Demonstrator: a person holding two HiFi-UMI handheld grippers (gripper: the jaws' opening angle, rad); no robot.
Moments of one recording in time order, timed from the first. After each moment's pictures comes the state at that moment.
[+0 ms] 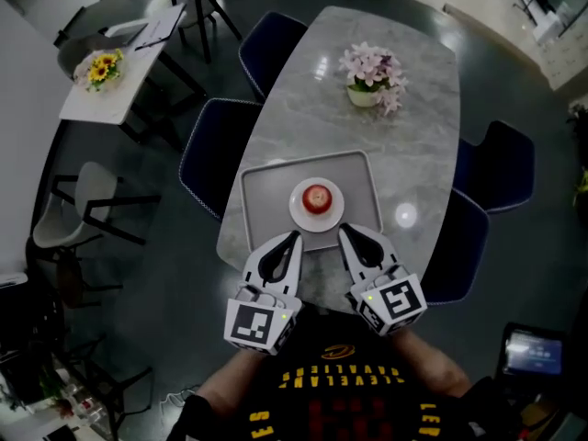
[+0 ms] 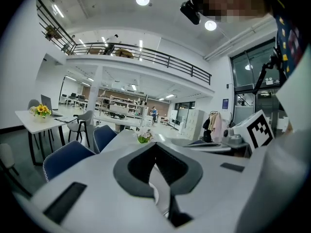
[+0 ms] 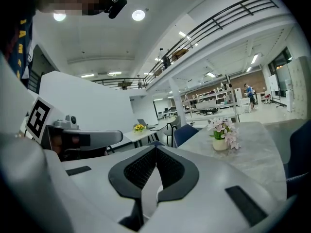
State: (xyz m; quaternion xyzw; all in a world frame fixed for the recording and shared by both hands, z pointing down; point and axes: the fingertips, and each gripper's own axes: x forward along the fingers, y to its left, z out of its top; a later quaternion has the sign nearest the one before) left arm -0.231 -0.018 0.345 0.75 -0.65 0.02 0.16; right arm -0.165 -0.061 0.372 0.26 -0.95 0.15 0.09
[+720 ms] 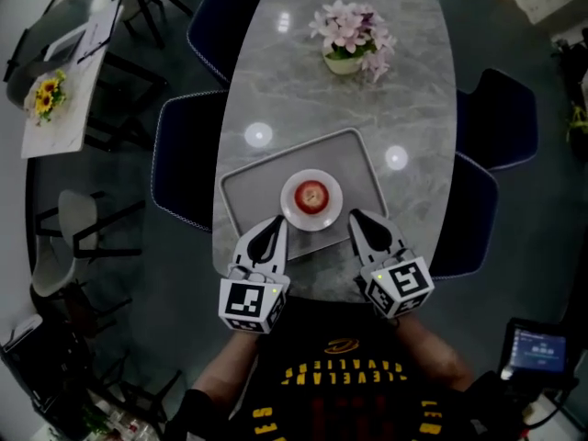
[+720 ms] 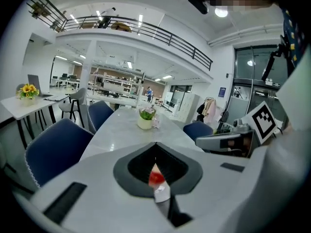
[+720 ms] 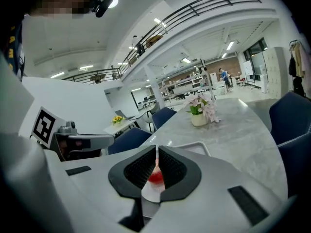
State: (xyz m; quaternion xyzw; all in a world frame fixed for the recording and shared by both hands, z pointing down) left arm -0.282 -0.087 0.448 0.76 -0.60 0.09 0.25; right arm -0.155 -0.118 0.467 0.36 -0.89 0.25 0.14
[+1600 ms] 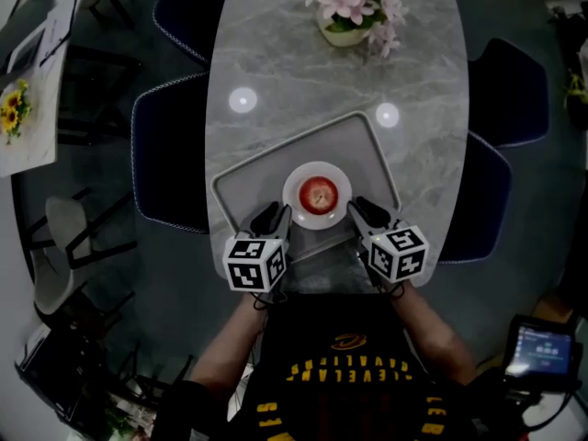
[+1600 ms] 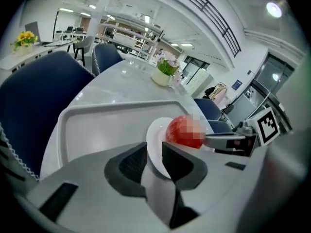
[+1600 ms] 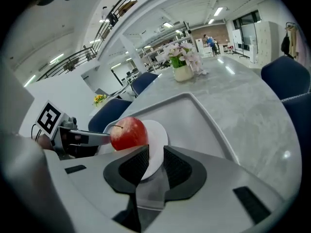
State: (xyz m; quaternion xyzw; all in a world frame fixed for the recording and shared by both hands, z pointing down) left arm -0.296 -0.099 0.611 0.69 -0.51 0.19 0.47; right arm -0.144 -0.126 0.610 0.37 -0.80 0.38 0.29
